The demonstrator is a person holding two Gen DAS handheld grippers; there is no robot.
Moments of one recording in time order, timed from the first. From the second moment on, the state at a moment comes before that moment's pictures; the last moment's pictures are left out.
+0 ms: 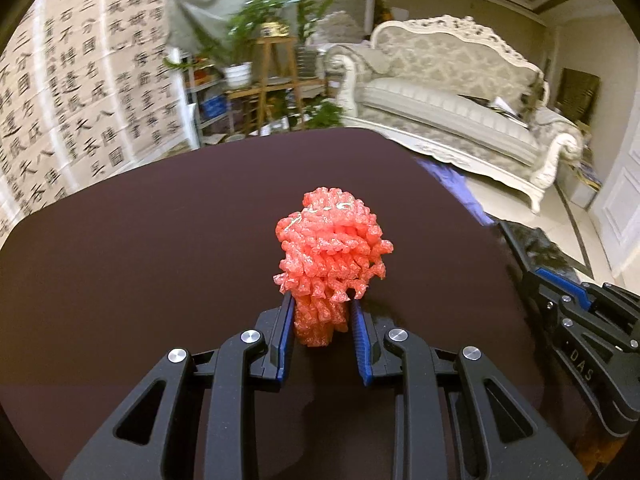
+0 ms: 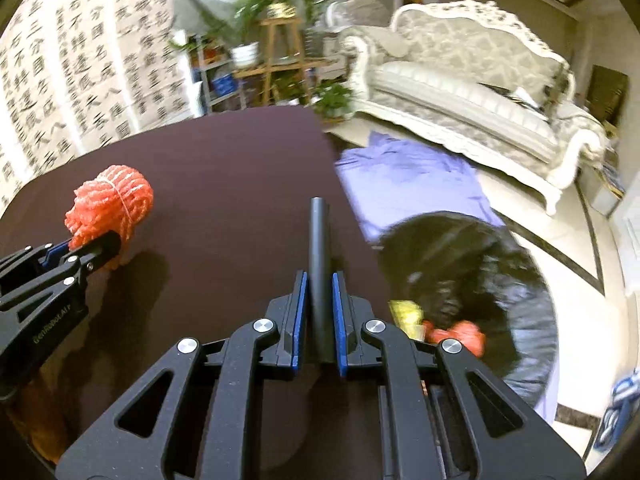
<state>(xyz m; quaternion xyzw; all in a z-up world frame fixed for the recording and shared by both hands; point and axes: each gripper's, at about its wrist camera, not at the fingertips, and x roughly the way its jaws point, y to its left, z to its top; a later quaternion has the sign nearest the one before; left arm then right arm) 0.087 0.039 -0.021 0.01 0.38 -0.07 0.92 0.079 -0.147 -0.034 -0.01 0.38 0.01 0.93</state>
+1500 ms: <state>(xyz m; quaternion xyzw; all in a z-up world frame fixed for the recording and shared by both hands) 0.101 -0.120 -0.024 0.08 0.35 -0.15 0.92 0.070 -0.299 -0.053 0.06 0.34 -0.14 0.93</state>
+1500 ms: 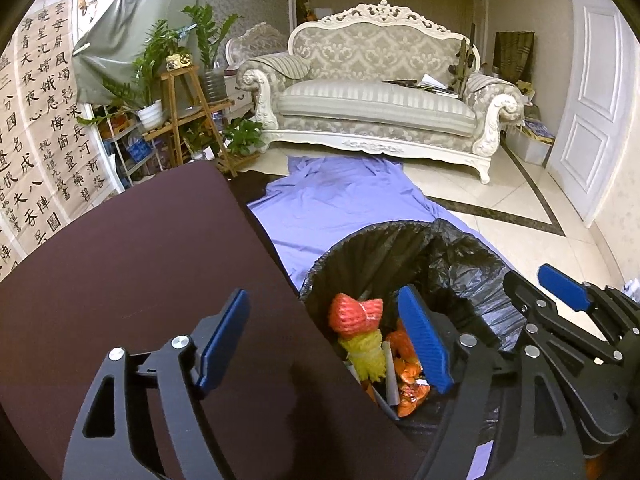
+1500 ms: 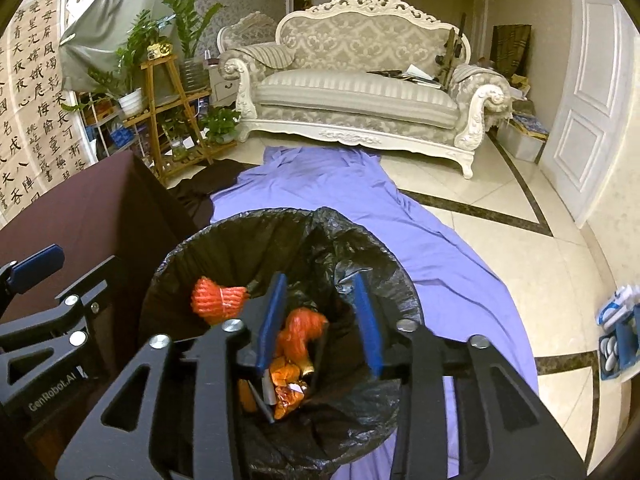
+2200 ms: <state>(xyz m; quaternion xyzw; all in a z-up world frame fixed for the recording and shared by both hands) 0.055 -0.079 0.000 0.05 0.33 -0.12 0.93 0.010 -0.284 -0.018 0.05 0.30 -0.15 0.94</state>
